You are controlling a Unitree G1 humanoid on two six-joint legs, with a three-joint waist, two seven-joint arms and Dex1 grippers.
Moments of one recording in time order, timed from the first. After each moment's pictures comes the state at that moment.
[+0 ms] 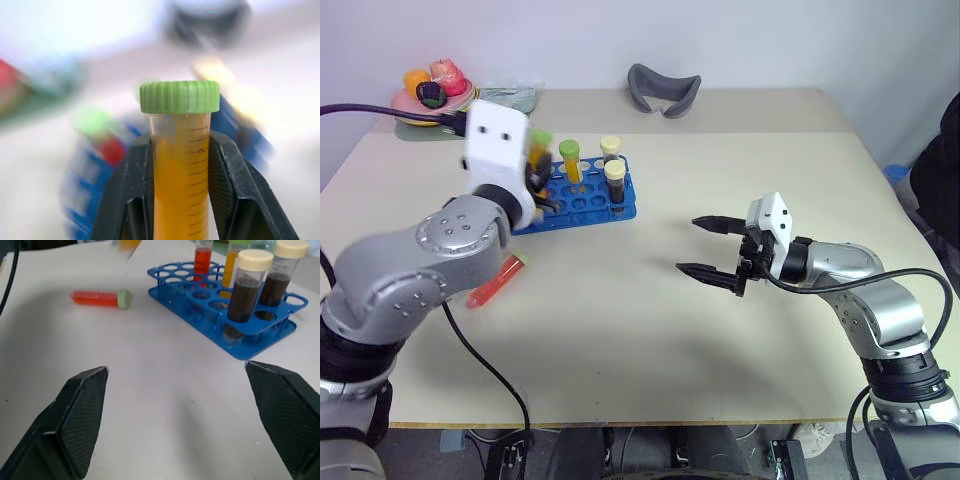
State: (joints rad) left arm -0.56 0.89 -0.13 -0.55 -0.91 0.70 0.55; right arm -0.39 -0.61 0.04 -0.24 0.48 0.49 0.95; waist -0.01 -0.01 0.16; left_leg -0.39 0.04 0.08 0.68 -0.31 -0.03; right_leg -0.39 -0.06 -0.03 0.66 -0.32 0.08
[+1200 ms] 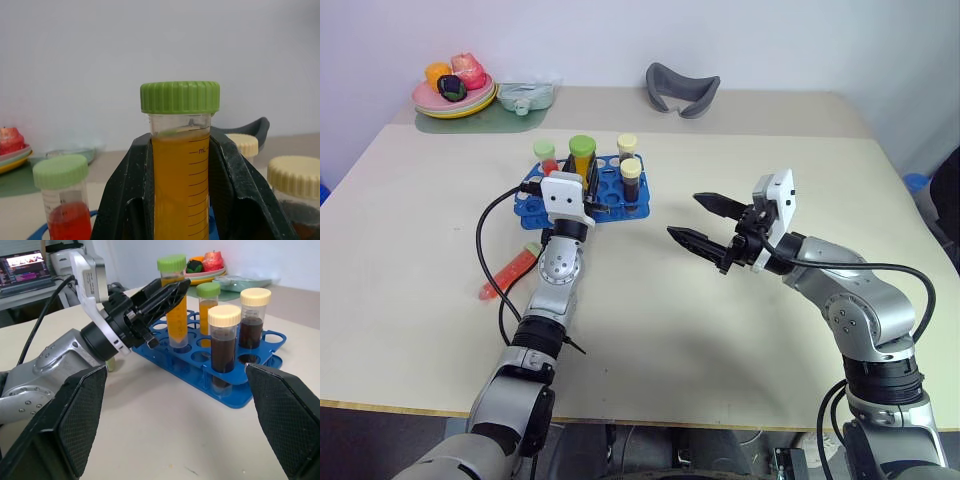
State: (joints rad) left arm -0.62 0.11 -0.05 0.59 -0.05 -0.54 0.06; right arm -0.39 -0.48 -0.04 -0.33 0.61 0.64 0.69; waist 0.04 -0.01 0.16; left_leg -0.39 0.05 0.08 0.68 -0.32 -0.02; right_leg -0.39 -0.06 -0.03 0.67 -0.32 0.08
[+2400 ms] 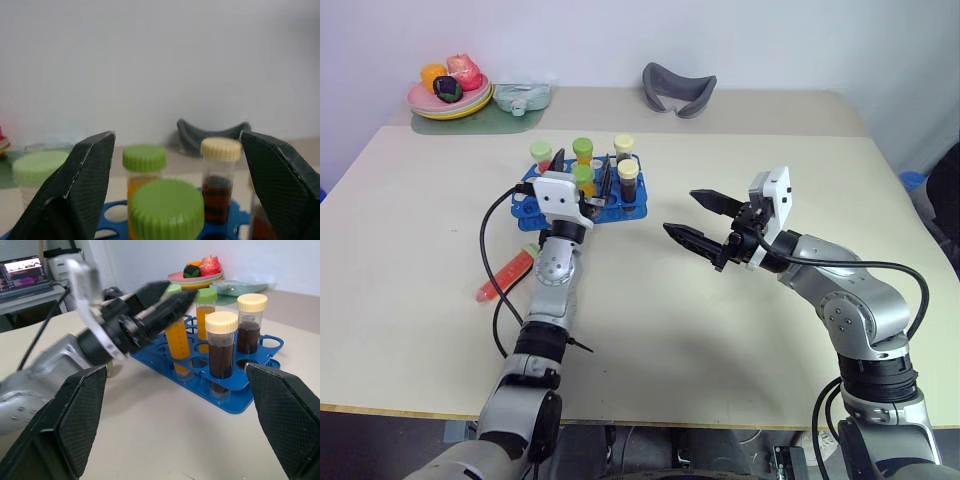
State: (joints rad) left arm -0.52 0.07 0.03 0.34 -0.12 -0.40 -0.10; right arm -0.41 -0.46 -0.03 -0.33 0.61 0.63 0.67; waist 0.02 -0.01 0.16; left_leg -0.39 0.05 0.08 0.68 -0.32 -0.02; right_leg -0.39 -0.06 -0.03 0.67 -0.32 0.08
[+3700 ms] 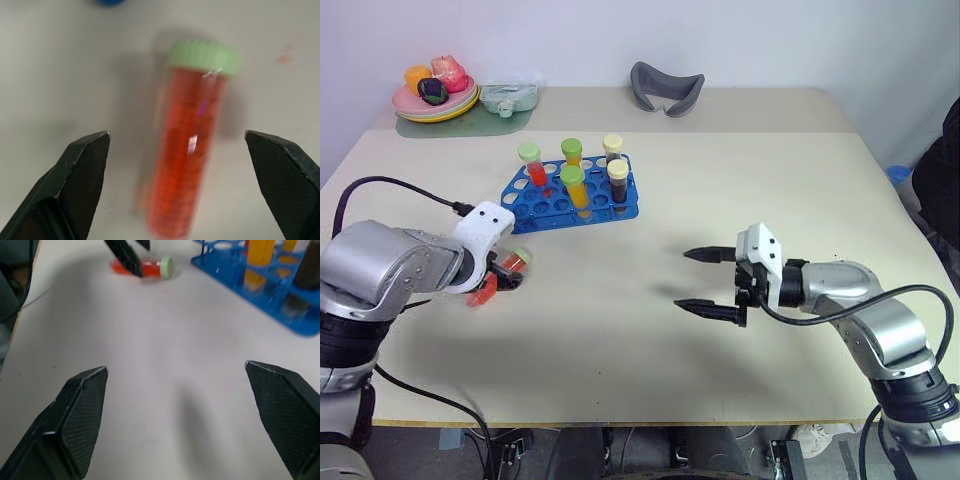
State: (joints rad) left arm -0.64 1.00 -0.17 -0.27 -0.65 1.61 -0.27; right arm -0.27 -0.68 0.10 -0.34 0.46 0.50 1.01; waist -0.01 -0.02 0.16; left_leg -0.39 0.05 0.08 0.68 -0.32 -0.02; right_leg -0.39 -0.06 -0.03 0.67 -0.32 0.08
